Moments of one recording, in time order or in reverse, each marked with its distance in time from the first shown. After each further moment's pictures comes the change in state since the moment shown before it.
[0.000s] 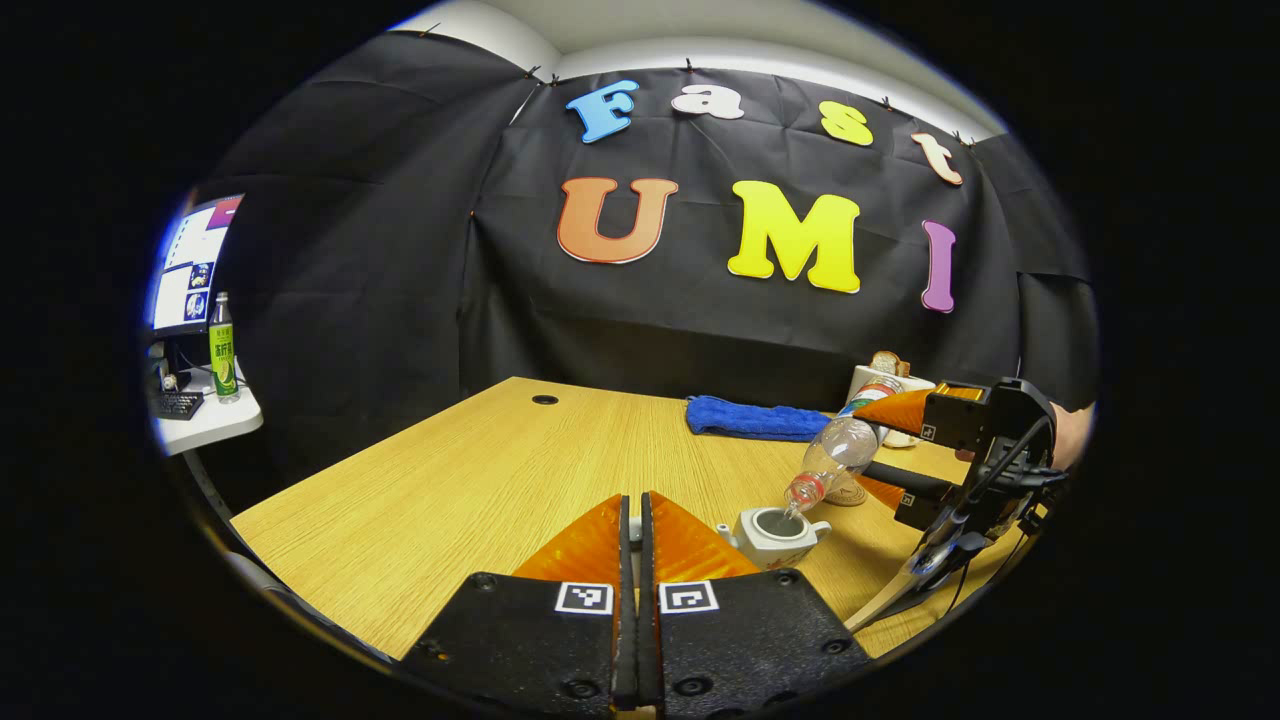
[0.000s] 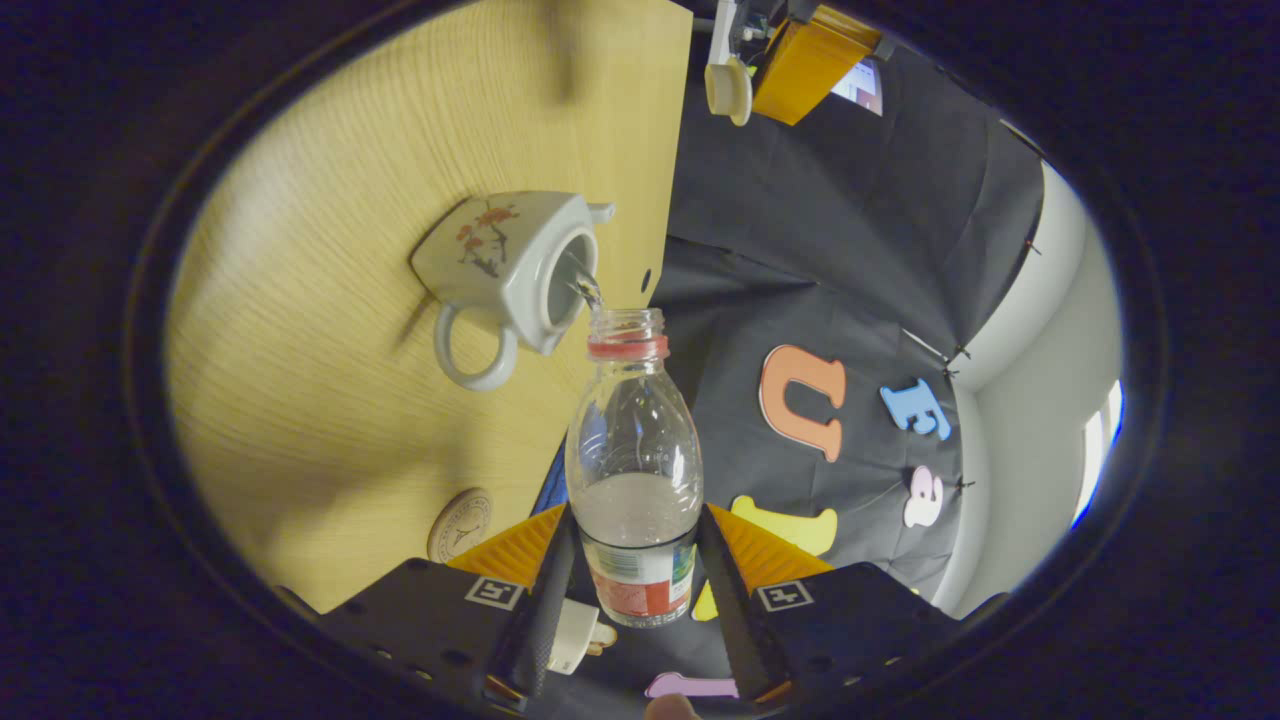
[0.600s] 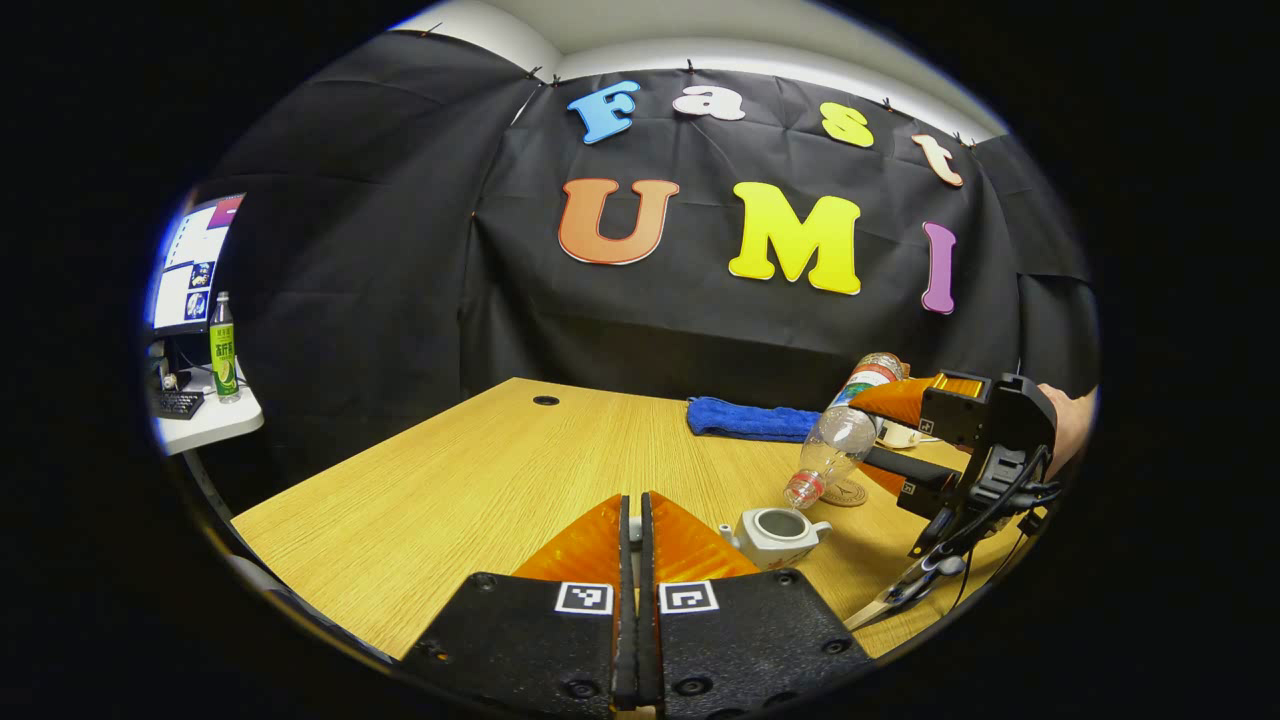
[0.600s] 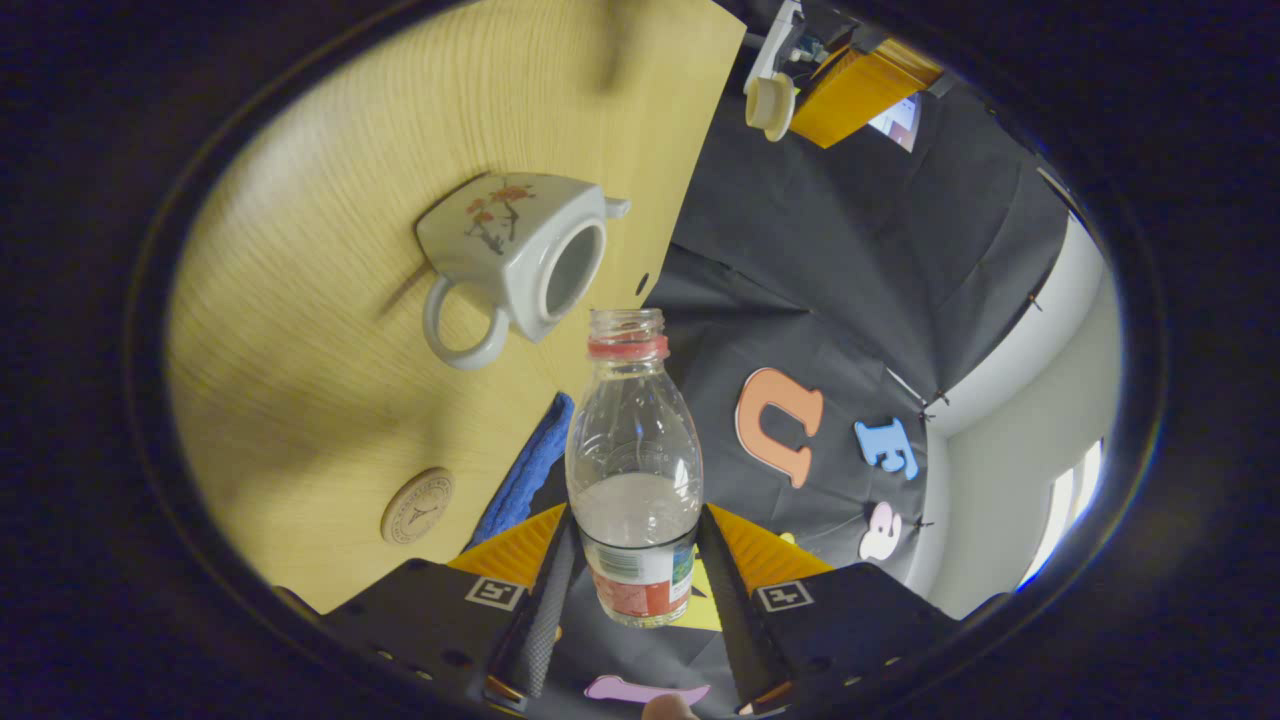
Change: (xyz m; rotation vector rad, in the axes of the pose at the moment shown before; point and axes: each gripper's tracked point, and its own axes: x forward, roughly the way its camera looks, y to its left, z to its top) left arm 0.000 0.003 0.000 0.000 -0.001 -0.002; right arm 0.002 -0.015 0.002 -0.145 -0.023 -0.068
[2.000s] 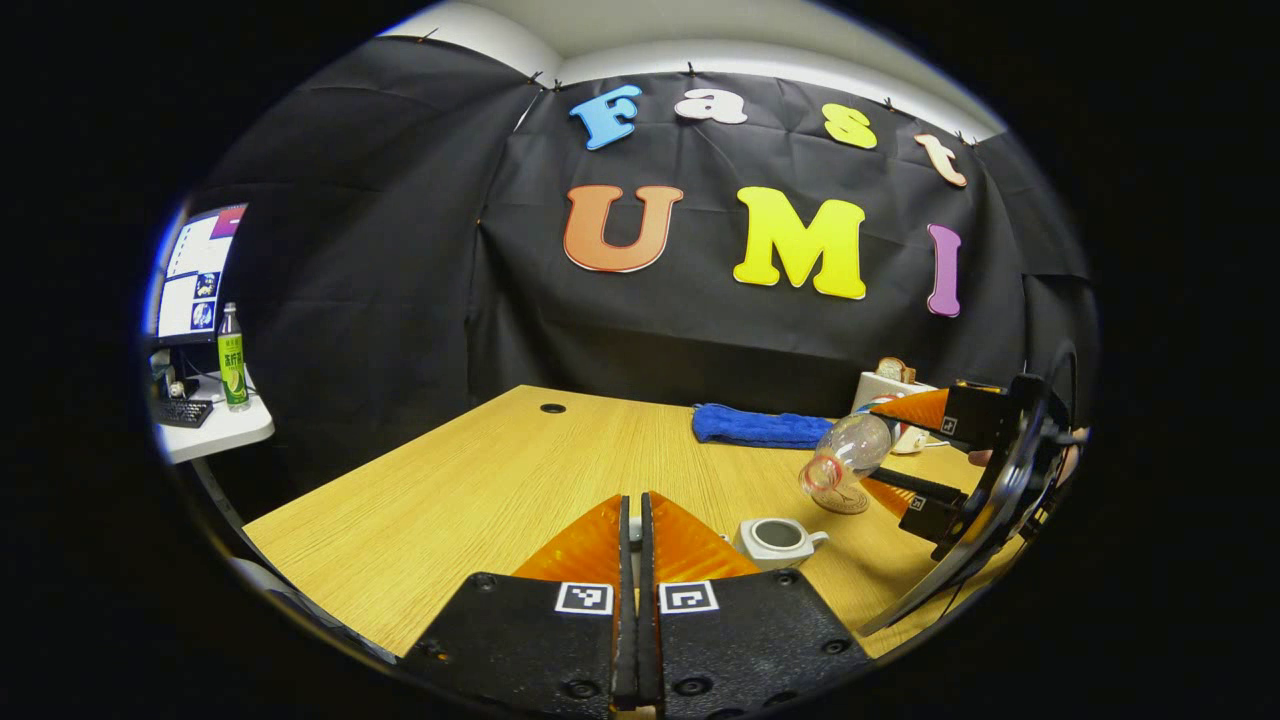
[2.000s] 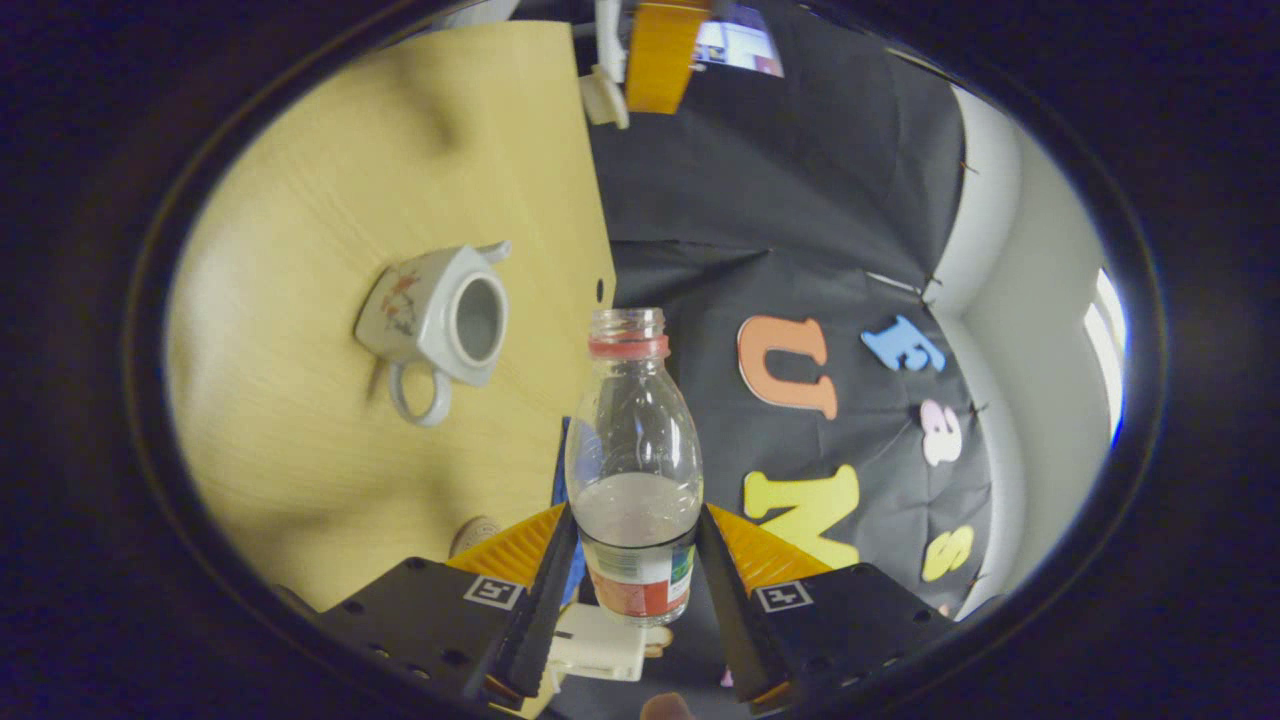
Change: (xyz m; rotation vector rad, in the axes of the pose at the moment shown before) left arm -0.003 -0.009 0.014 0.012 -0.016 0.027; right arm -0.024 -0.006 -0.012 0.570 0.036 0.080
